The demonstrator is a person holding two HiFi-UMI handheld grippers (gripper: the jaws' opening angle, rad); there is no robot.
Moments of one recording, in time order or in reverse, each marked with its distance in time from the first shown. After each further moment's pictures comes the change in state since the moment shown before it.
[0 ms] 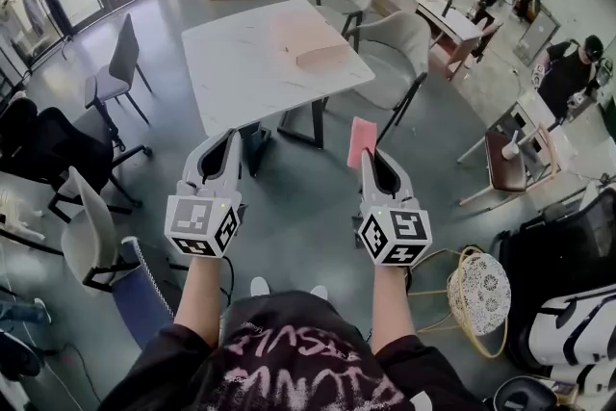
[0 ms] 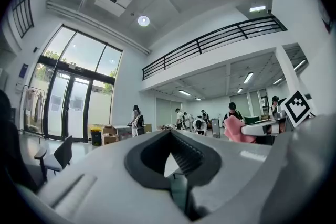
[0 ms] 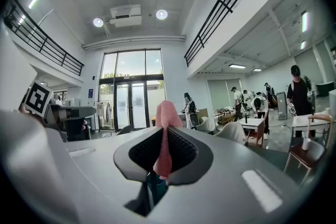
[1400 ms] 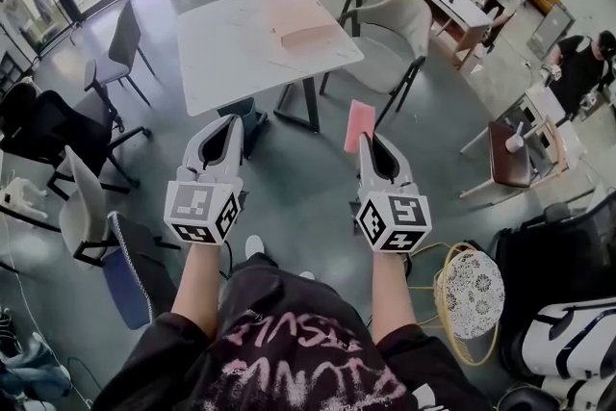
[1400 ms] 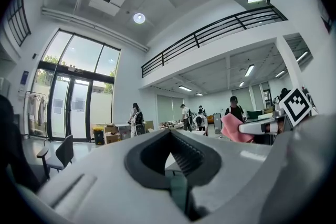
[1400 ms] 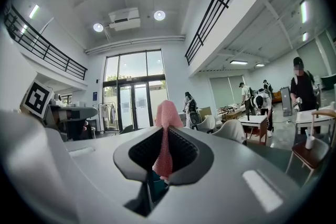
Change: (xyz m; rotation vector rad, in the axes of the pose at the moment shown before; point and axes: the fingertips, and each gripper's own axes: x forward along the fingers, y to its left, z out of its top) left arm 0.029 -0.094 -0.019 0.040 0.041 0.038; right arm -0.023 -0.084 -0.016 0.026 0.001 0.058
